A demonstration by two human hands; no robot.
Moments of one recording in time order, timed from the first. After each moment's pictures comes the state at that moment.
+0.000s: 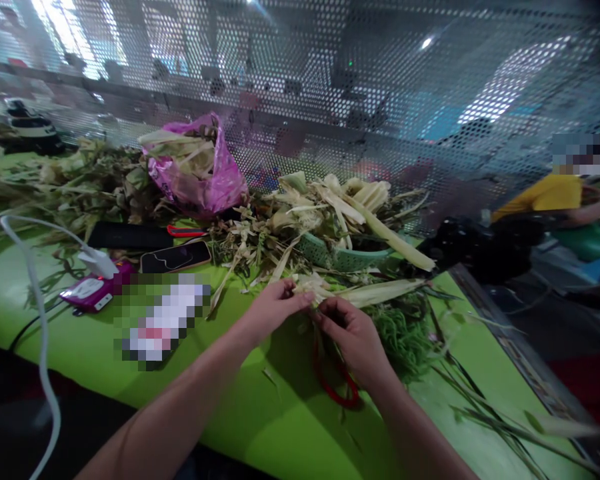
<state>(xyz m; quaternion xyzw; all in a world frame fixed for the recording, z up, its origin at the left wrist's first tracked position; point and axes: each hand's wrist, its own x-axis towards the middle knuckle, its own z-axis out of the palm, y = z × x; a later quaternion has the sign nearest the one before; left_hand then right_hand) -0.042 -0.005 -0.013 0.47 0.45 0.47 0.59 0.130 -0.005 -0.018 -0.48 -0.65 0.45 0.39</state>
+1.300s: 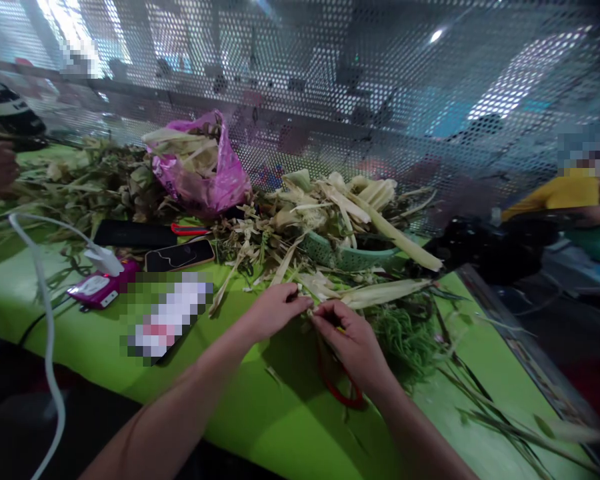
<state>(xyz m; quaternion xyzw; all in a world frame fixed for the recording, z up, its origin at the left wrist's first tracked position) -0.051 0.001 -0.018 0.66 0.52 0.35 0.42 0.125 -0.015 -0.012 -0.48 -0.71 0.40 0.34</state>
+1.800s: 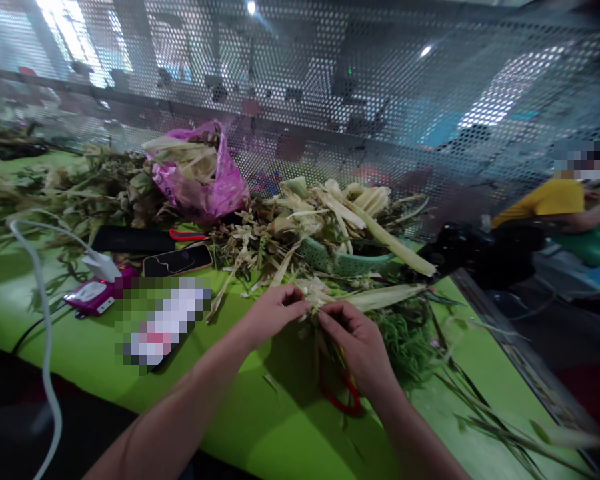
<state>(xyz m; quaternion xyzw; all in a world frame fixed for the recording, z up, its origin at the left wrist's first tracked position) -0.048 -0.005 -0.007 0.55 0.46 0.43 0.54 0.130 -0.010 -0.013 -0.49 -0.63 0.44 0.41</state>
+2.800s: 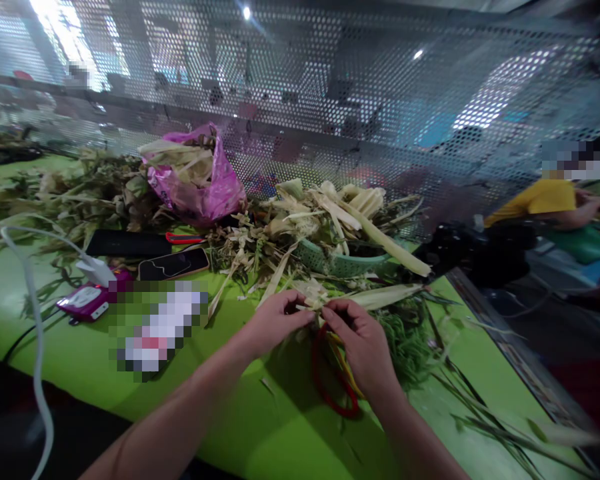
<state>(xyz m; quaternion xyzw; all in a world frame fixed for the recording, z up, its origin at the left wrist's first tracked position) -0.037 -0.010 -0.007 0.55 0.43 0.45 0.56 0.133 -0.006 -0.012 -0.49 -0.60 0.44 0.45</state>
